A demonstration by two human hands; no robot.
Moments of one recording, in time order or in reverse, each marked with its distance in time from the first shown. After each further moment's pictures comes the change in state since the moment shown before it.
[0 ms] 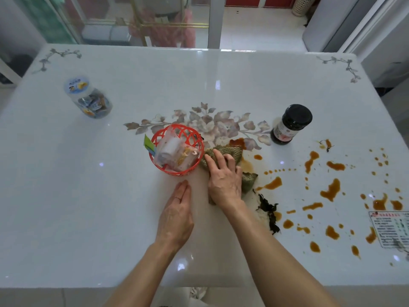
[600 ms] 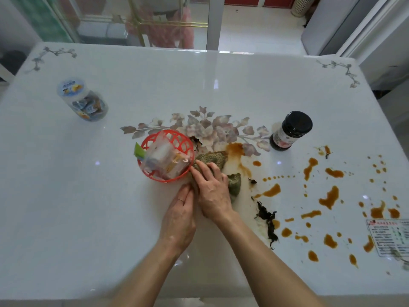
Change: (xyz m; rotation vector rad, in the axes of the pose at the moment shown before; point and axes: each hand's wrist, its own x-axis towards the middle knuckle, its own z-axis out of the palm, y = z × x) left_hand 0.018 0.005 0.003 -0.065 -0.002 0.033; right_hand -0.005 -0.015 0.011 0.091 0.050 -0.202
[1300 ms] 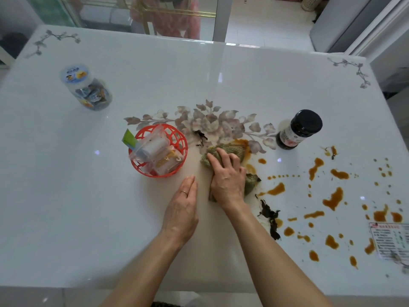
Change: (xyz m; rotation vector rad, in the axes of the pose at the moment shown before) left_hand 0.006 0.003 -0.004 0.091 -0.057 -0.008; right_hand 0.013 0.020 -0.011 -0.132 0.024 0.159
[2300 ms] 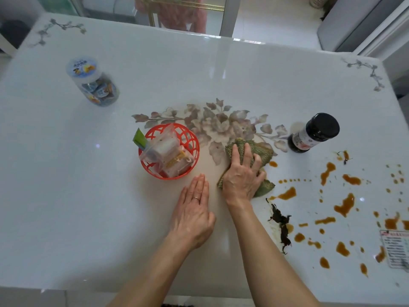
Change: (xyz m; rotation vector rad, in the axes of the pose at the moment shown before) left_hand 0.001 0.000 -0.009 0.149 -0.292 0.003; right_hand 0.014 -0.016 0.009 -0.079 0.128 0.373
